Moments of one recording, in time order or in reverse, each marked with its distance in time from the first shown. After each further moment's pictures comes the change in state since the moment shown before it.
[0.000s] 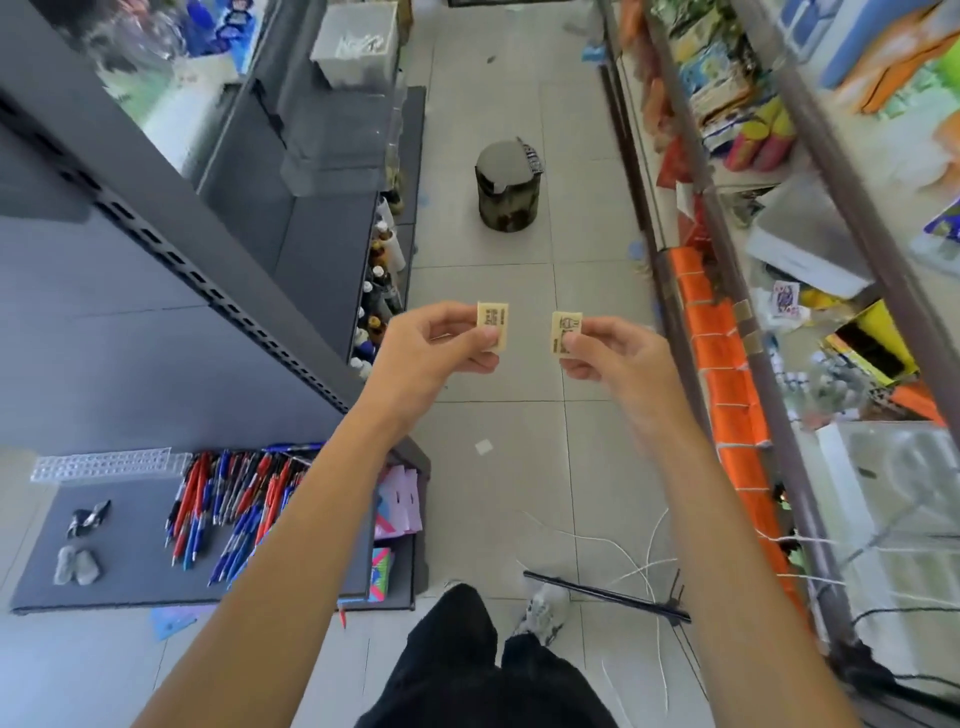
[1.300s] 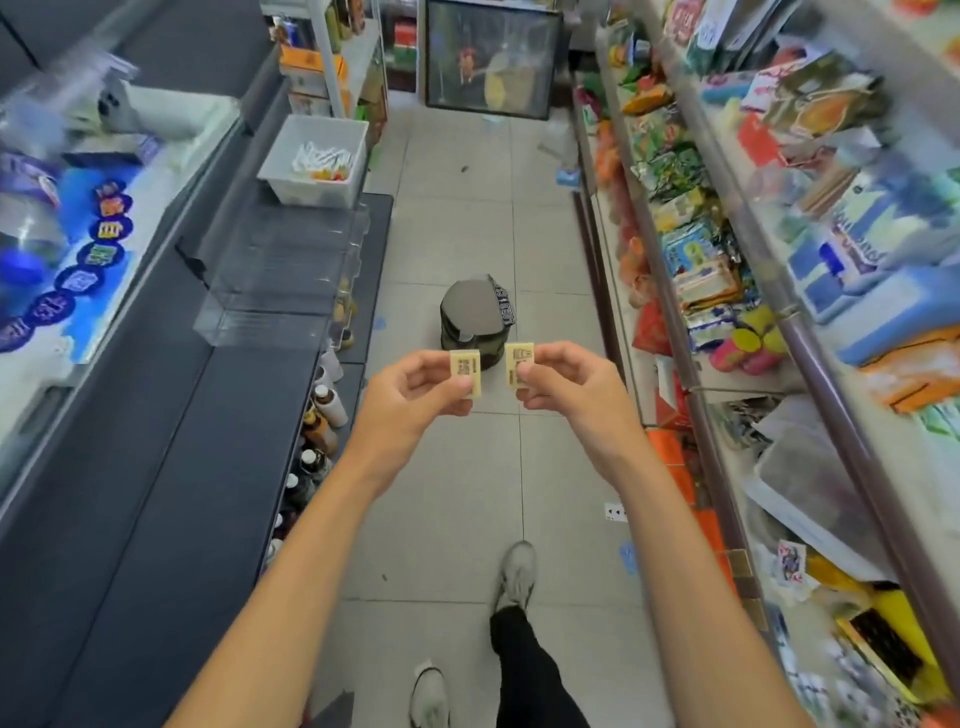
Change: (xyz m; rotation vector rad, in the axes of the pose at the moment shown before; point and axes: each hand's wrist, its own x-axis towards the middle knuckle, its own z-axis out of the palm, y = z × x) left_hand 0.464 0.085 -0.043 -0.193 0.046 0.054; right_hand 0.475 -0.139 0.056 -0.104 -0.099 -0.031
